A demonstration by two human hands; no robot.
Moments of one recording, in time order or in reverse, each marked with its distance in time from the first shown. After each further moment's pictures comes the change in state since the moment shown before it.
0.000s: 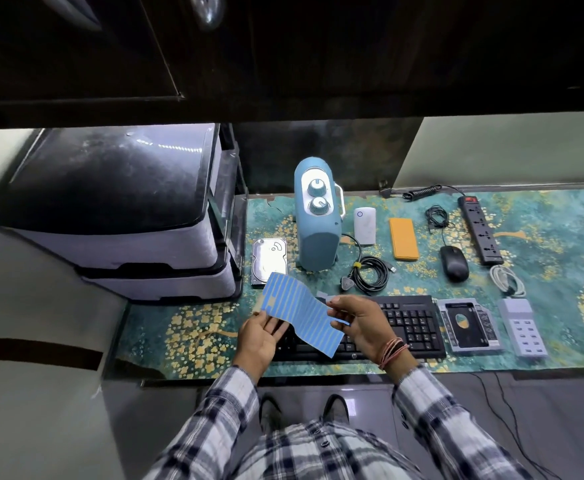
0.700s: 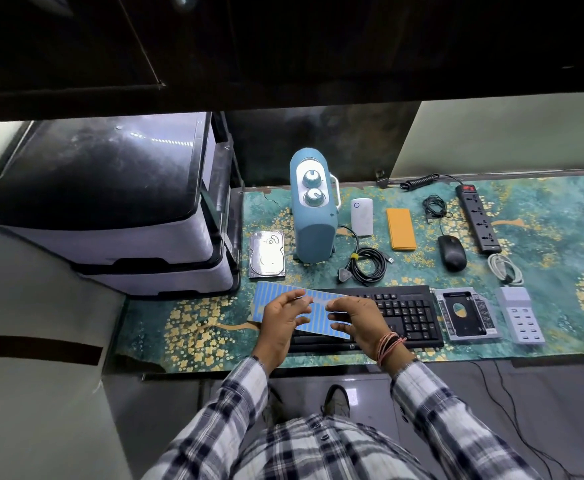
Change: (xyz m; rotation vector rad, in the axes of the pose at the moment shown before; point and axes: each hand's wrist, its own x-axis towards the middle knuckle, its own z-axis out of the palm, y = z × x) left_hand -0.033 -0.020 0.030 0.560 -0.300 0.227; right_hand -0.001 0.014 -0.003 -0.156 0.071 0.024
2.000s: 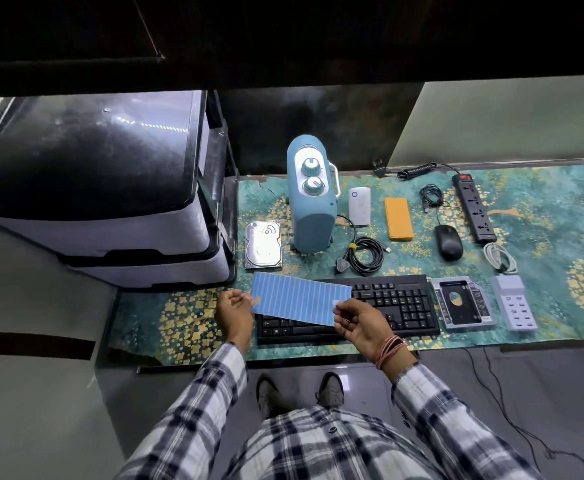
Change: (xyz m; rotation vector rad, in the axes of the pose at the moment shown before) left_hand 0.053 -0.033 -0.086 0.258 0.621 0.112; right_hand -0.001 0.025 -0.010 0.311 0.140 0.220
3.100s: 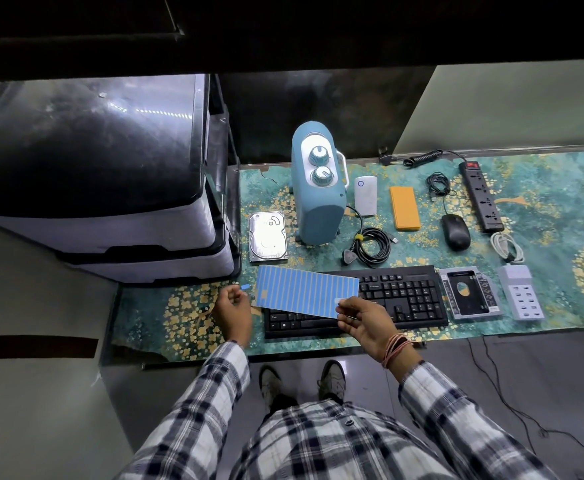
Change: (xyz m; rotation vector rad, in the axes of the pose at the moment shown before) left_hand 0.014 -0.015 -0.010 0.131 0.054 0.154; right_hand -0.004 0.011 0.010 -0.070 0.025 -0.038
